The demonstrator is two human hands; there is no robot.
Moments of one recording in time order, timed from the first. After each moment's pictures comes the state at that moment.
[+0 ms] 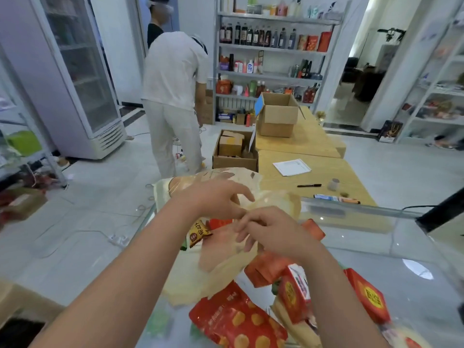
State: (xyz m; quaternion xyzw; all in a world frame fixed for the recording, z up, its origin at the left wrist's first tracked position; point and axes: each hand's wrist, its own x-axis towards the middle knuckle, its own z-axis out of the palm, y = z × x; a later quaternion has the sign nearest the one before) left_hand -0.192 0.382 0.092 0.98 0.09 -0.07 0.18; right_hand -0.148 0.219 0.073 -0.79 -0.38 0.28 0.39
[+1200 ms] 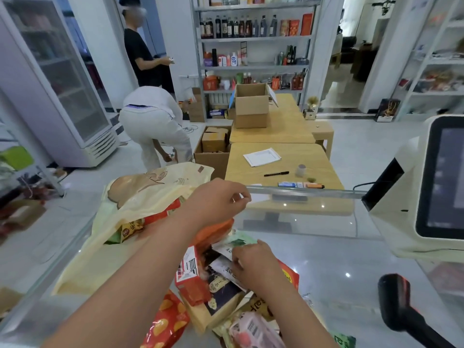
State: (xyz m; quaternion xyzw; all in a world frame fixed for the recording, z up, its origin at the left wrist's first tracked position) left_hand -0.087 0.187 0.076 0.98 0.08 0.06 0.19; right_hand -0.054 0.055 -0.043 -0.87 -0.48 0.05 0.10
